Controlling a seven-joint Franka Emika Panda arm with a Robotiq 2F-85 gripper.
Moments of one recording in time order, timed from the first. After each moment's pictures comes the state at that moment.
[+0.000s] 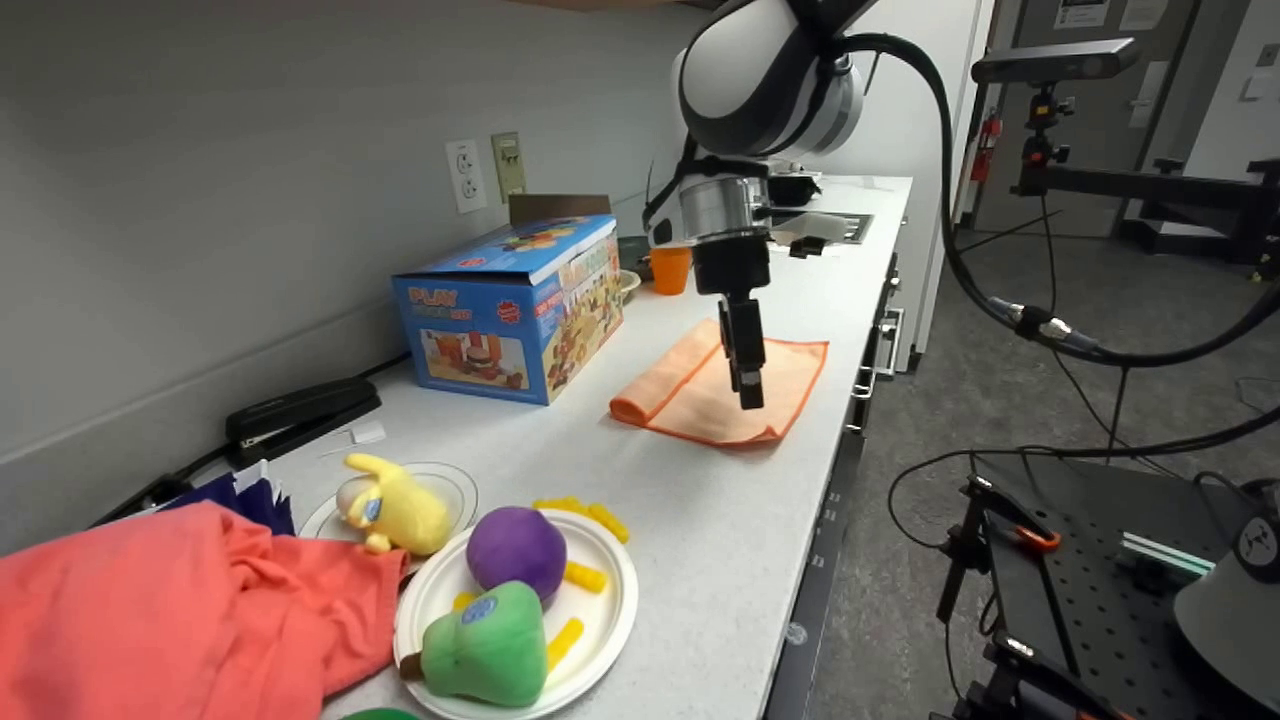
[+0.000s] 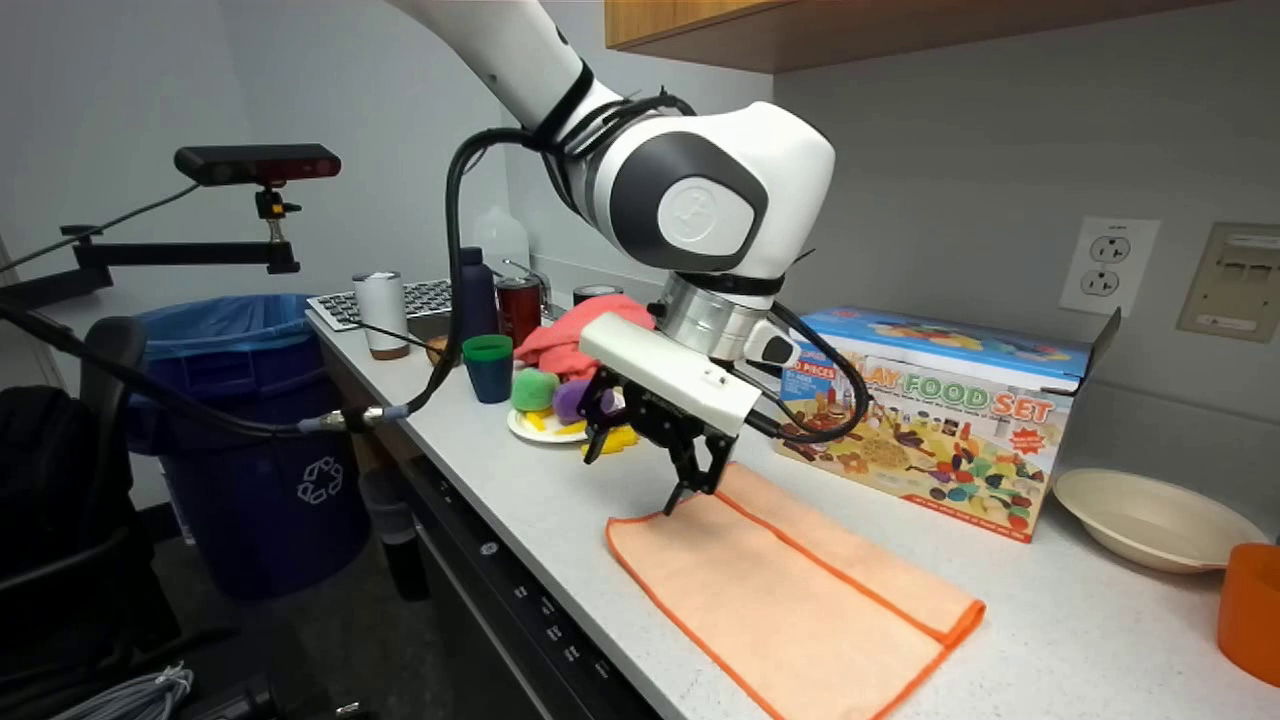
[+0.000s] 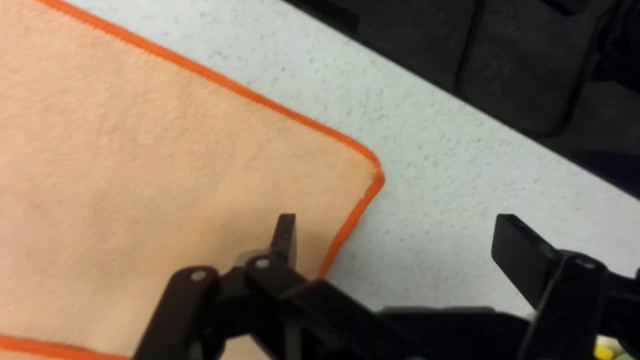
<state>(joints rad) -0.11 0.12 -0.03 -2.21 0.27 2.04 -0.67</state>
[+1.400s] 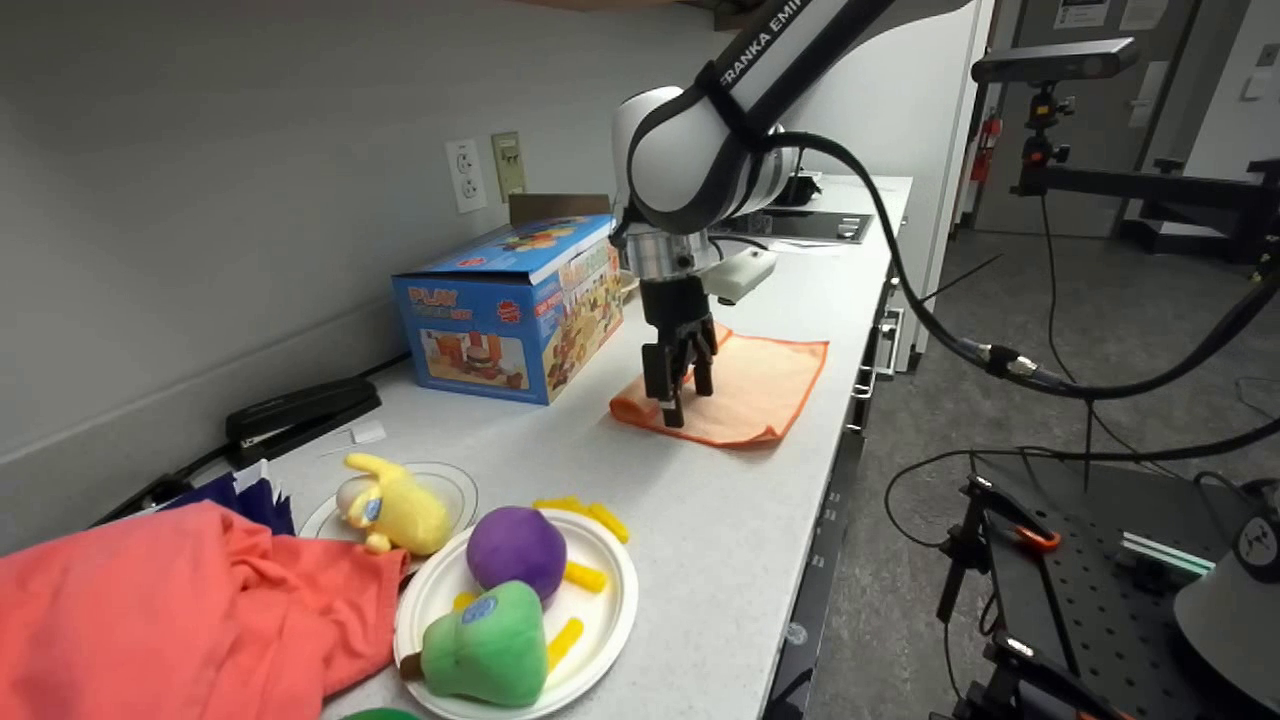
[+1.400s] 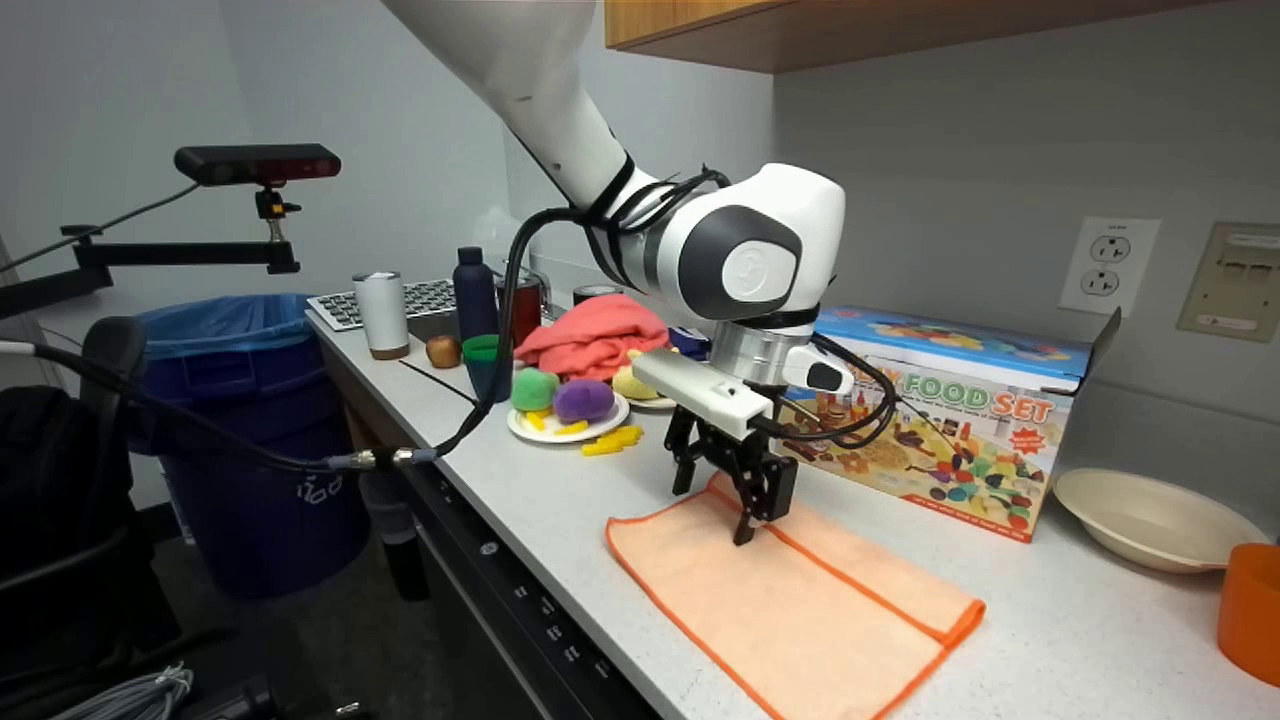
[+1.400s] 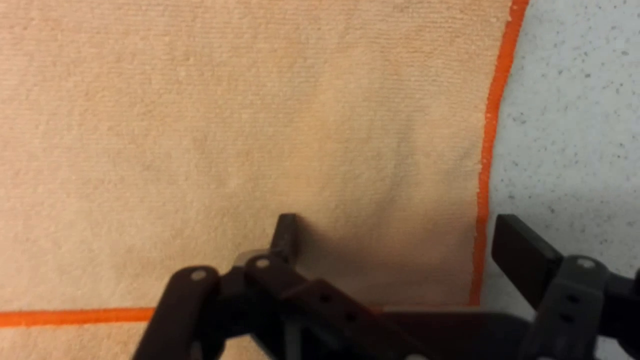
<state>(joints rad) -0.09 0.35 -0.03 -2.03 0.11 2.20 -0.13</state>
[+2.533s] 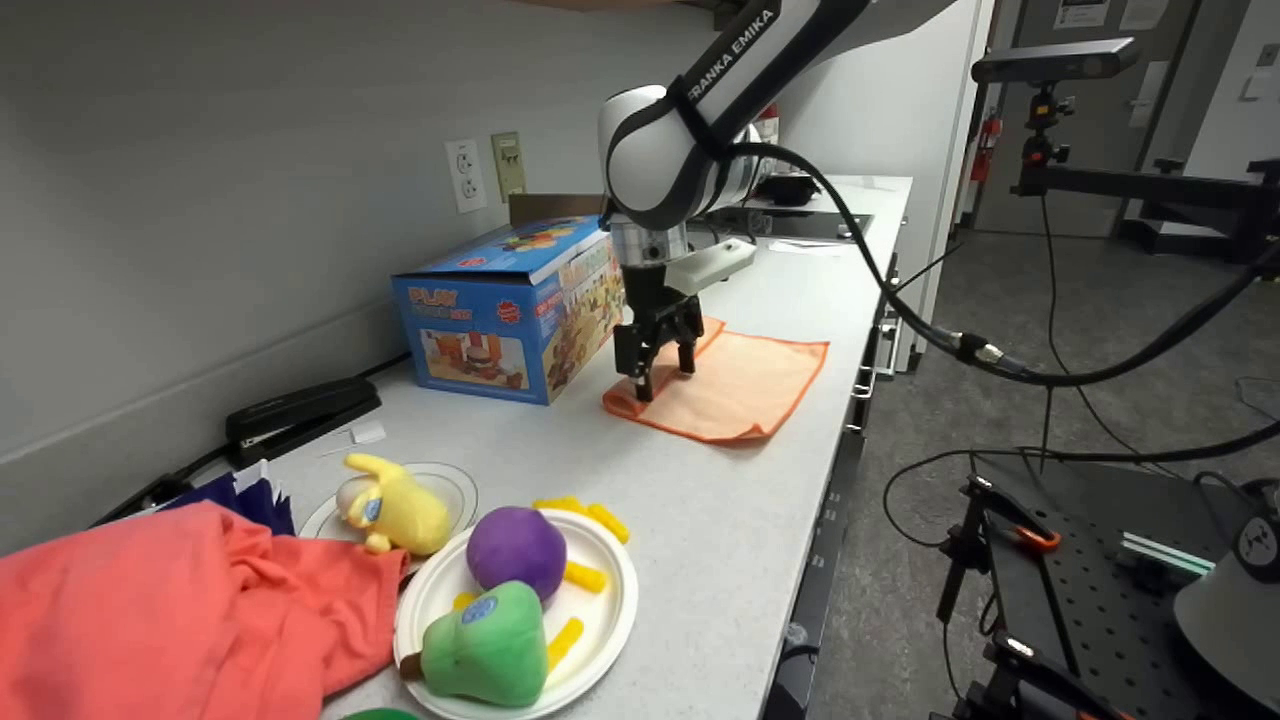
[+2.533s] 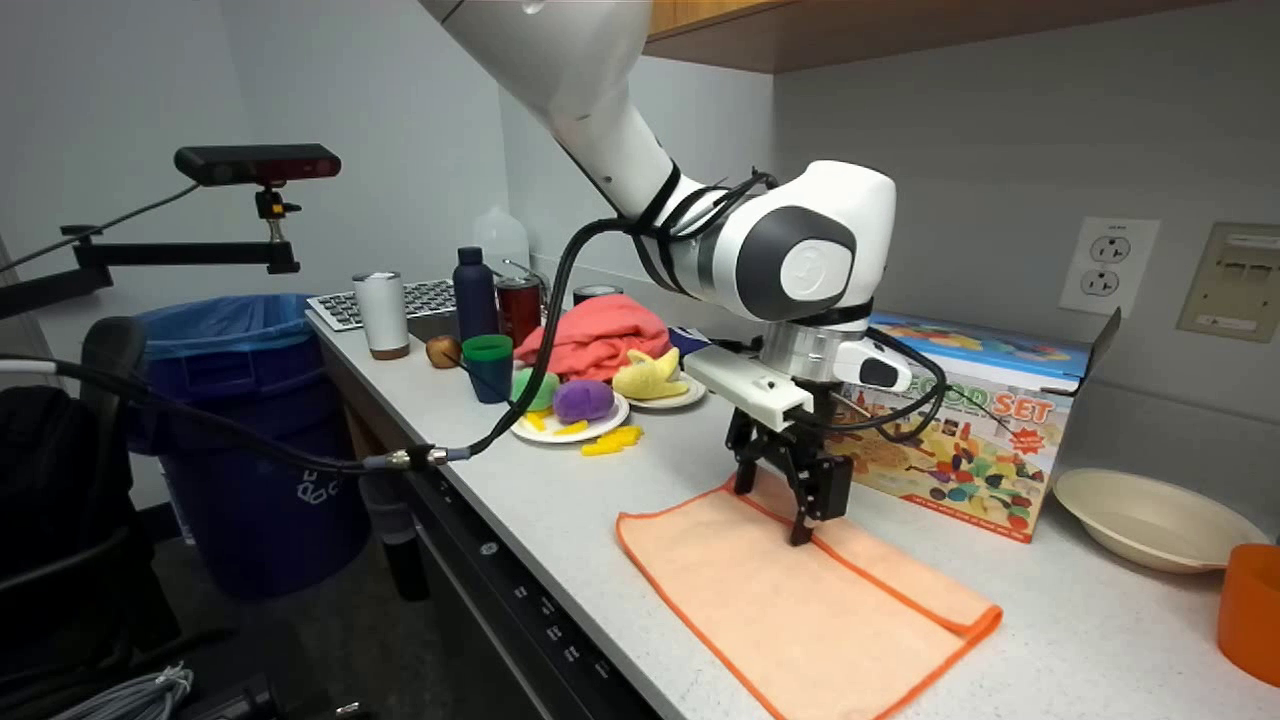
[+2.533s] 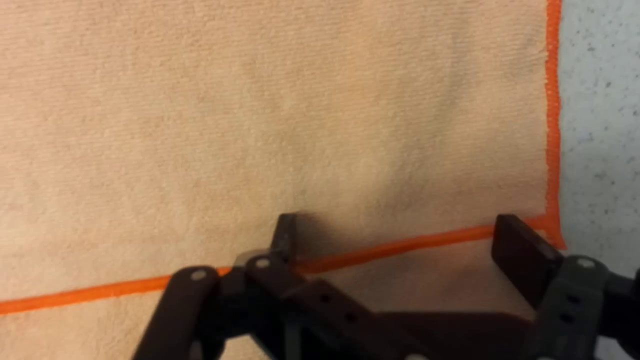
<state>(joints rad) -0.10 0.44 -0.08 -1.88 0.07 2.20 0.06</state>
